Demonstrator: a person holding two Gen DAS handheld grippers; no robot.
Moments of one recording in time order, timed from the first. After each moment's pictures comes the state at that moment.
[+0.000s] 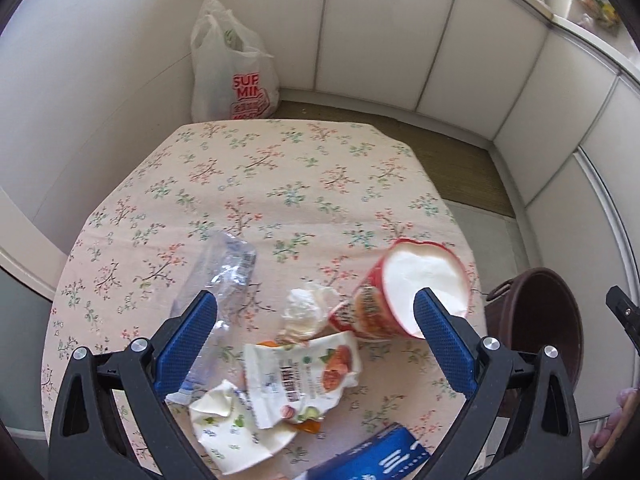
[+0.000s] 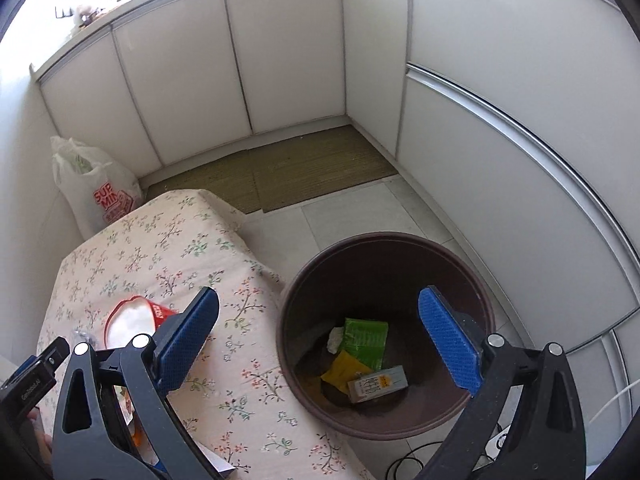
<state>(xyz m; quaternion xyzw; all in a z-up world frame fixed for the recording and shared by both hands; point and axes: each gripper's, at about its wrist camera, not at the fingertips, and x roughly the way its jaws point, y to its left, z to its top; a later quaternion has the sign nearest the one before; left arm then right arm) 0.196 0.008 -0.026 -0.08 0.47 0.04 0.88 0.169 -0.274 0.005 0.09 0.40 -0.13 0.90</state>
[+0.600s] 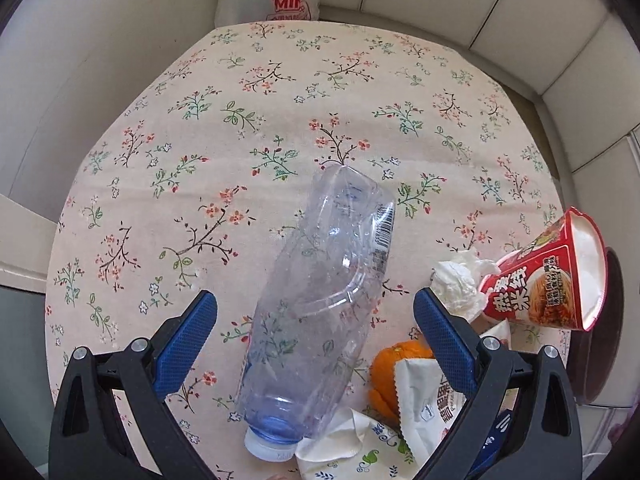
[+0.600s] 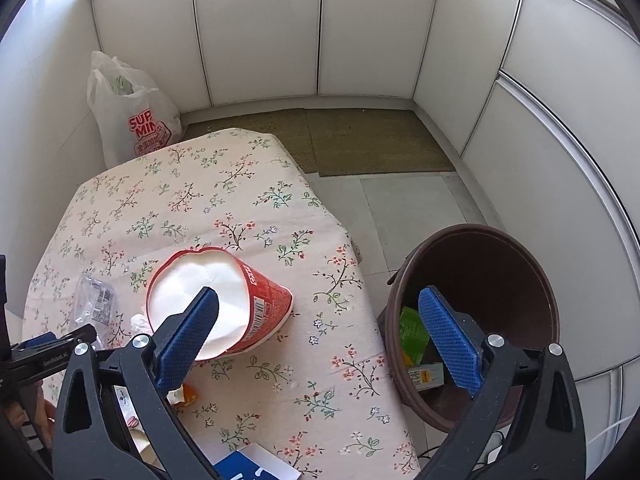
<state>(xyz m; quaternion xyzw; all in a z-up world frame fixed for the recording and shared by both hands) 0.239 0.100 -0.116 -0.08 0.59 0.05 0.80 0.215 -0.173 -0.034 0.02 0.46 -0.08 0.89</state>
